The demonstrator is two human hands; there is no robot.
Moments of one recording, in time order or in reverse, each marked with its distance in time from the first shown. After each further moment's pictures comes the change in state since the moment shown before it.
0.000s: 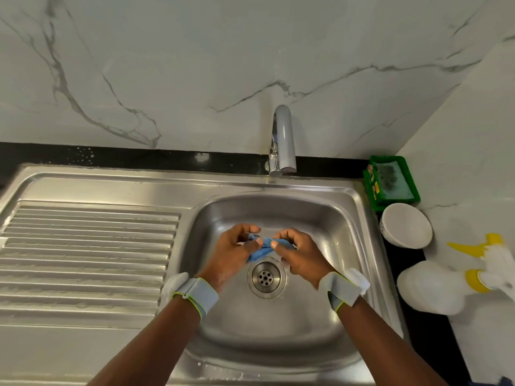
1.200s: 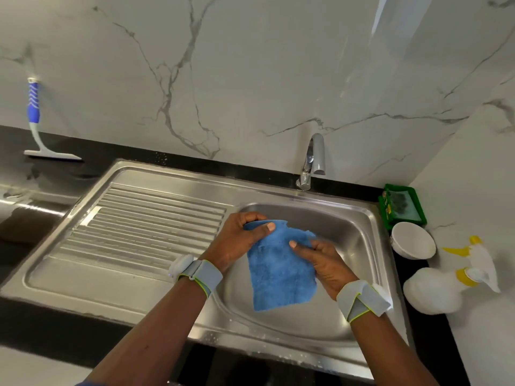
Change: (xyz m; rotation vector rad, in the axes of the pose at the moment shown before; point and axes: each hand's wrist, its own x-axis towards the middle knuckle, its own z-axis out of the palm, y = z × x) left_hand -0.098 0.040 -0.058 0.062 0.023 0.410; right_hand -0.095 -0.051 0.023 0.433 -0.148 -0.050
